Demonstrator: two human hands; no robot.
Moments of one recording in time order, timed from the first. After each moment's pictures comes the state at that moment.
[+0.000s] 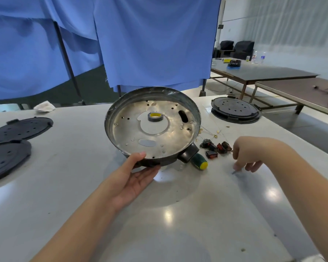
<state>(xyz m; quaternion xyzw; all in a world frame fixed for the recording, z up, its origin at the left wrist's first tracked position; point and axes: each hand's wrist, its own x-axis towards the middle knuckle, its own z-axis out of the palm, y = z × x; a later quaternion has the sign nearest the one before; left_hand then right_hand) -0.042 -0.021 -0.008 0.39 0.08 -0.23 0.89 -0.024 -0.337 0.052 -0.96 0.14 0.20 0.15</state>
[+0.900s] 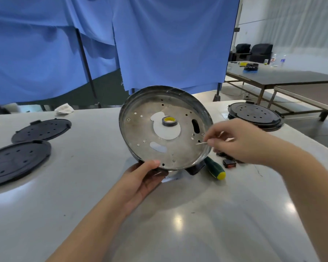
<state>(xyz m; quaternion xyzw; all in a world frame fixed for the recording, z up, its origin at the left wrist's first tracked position) -0.035 -0.015 -0.008 0.49 0.08 -0.15 0.85 -0.045 -0.260 0.097 -0.94 -0.16 -0.05 0.31</state>
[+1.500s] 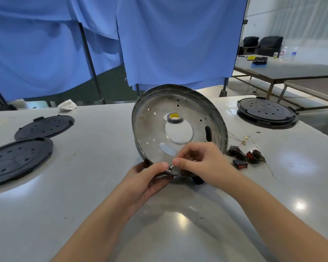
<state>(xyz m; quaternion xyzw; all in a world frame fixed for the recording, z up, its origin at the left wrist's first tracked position) -0.030 -0.014 -0.010 0.53 0.04 -0.15 0.83 -0.017 -0.197 0.019 -0.79 -0.20 -0.03 0.58</state>
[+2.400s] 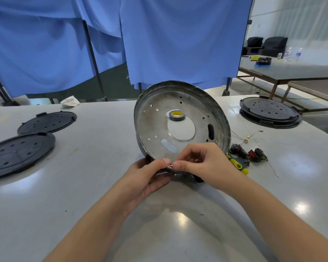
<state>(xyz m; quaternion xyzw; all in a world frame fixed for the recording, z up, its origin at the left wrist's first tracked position) -0.034 -0.015 -0.008 0.56 0.06 -0.15 0.81 -0.025 -0.199 0.015 -0.79 -0.21 0.00 0.57</state>
